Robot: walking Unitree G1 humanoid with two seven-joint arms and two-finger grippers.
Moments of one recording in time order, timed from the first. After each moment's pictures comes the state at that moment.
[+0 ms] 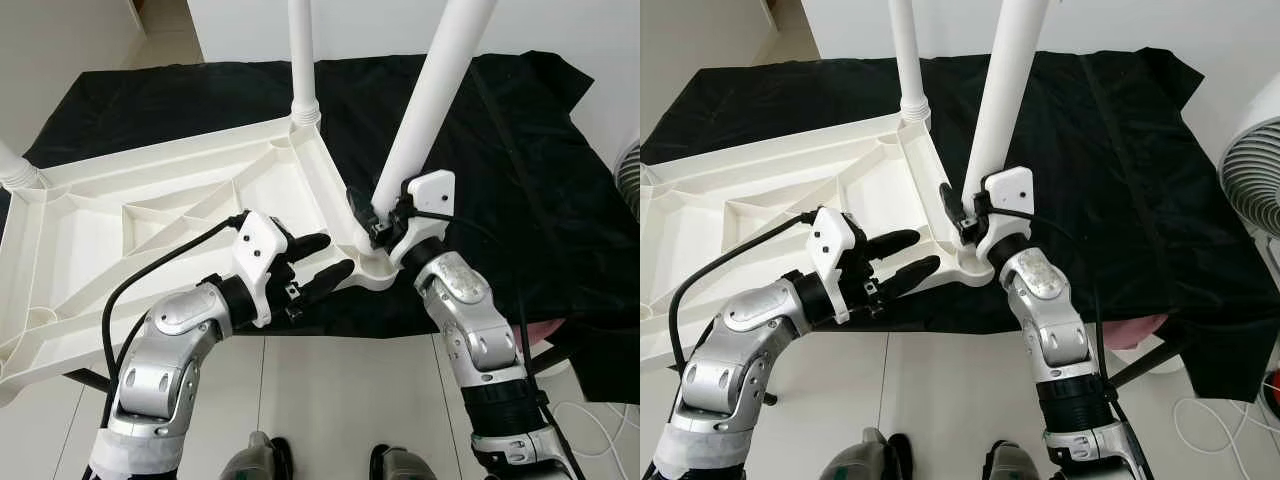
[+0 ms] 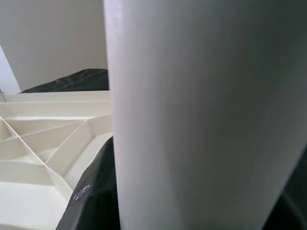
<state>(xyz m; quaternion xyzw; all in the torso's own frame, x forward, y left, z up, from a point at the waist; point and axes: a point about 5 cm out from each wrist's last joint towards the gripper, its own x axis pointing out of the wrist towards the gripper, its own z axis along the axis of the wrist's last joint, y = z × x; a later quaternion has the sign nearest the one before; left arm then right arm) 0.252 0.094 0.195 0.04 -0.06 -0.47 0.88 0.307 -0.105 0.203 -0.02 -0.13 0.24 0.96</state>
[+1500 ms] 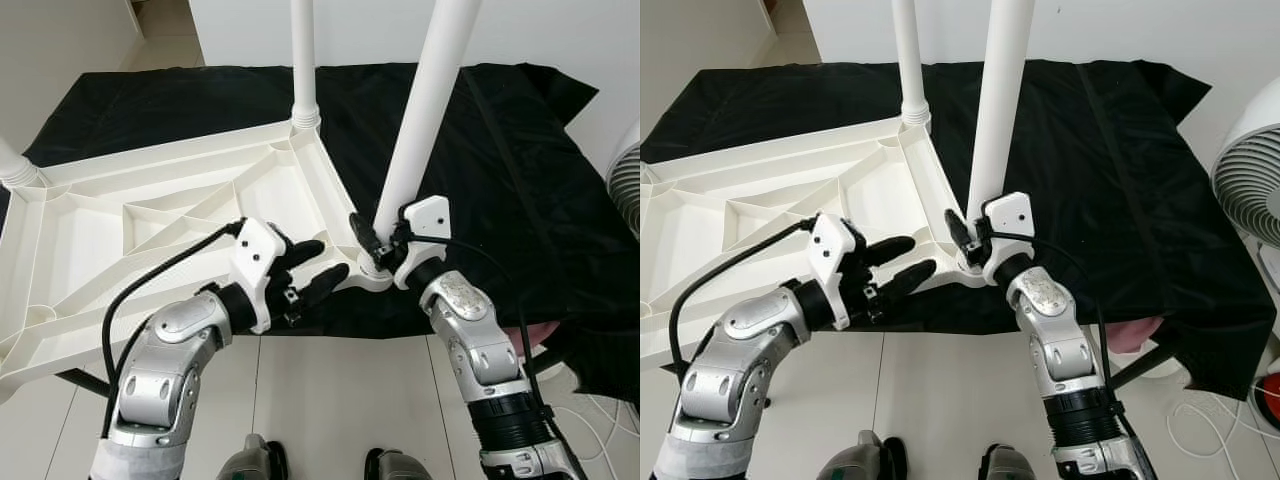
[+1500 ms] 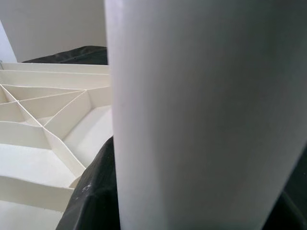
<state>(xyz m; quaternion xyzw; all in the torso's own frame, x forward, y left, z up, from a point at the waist) 0.253 0.096 0.194 0.03 -0.05 -0.46 0.88 0.305 -0.114 0.184 -0.05 -0.11 0.24 0.96</state>
